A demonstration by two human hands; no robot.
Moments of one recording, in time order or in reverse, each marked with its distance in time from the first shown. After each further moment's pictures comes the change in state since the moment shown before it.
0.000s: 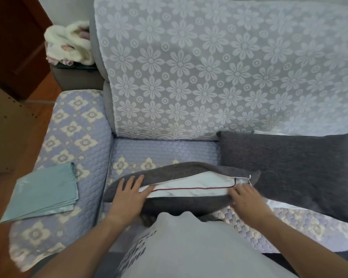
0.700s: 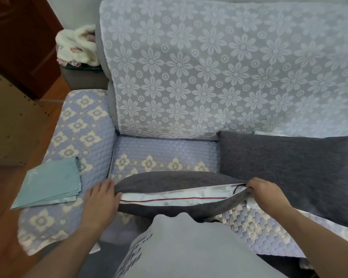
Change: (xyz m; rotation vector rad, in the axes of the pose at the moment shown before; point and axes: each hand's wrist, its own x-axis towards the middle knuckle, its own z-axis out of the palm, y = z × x) left_hand -0.055 -0.019 0.018 -0.029 0.366 -0.346; right_hand -0.010 0.073 -0.021 0.218 -0.034 0.190
